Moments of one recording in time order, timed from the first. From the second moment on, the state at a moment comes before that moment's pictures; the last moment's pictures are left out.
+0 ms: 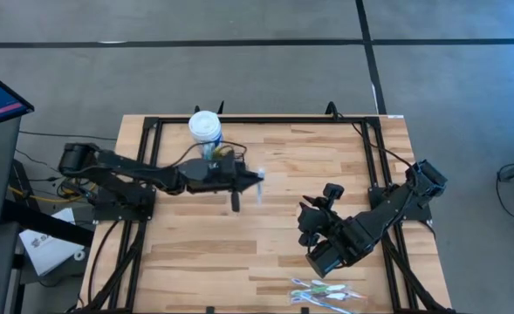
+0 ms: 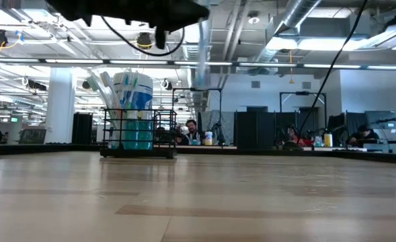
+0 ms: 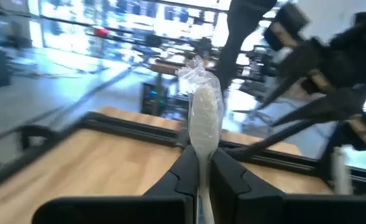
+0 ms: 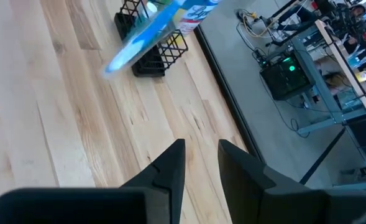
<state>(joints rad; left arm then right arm) -0.06 1.40 0.74 0.65 -0.22 -0.16 0.64 1.75 1.67 -1.50 1.02 0.85</state>
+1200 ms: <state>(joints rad) 0.13 1.29 0.62 0.69 -0.55 0.02 0.60 1.81 1.65 -1.47 1.02 0.83</state>
